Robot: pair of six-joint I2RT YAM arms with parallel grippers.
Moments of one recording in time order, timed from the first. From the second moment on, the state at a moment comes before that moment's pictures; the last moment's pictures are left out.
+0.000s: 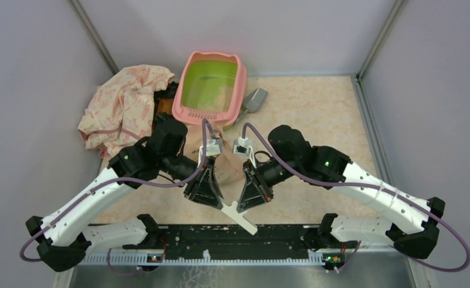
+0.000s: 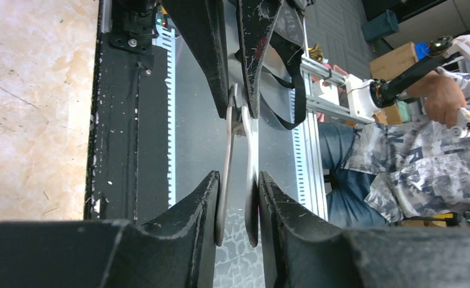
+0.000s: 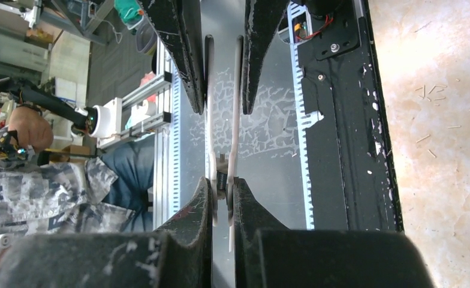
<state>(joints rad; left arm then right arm) -0.88 1.02 1.19 -0.79 0.99 -0.19 1.03 1.06 1.19 -0.70 -0.79 0.36</state>
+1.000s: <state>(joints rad) -0.88 0.88 1.44 -0.91 0.10 -0.28 1.04 1.05 1.38 -0.98 -0.13 0.13</state>
